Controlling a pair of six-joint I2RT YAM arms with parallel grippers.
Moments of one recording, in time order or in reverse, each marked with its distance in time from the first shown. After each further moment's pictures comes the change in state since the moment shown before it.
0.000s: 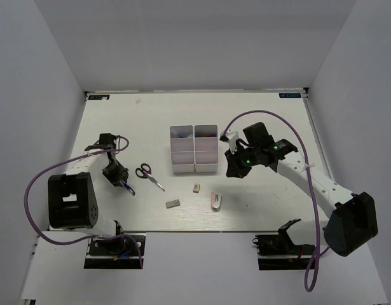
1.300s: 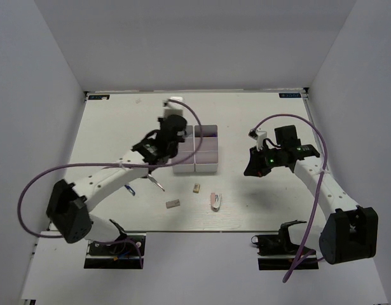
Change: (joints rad) left arm -0.866 -0.015 0.315 0.613 -0.608 0.535; right arm -0.349 -0.081 -0.129 -0.020 -0.198 -0.026
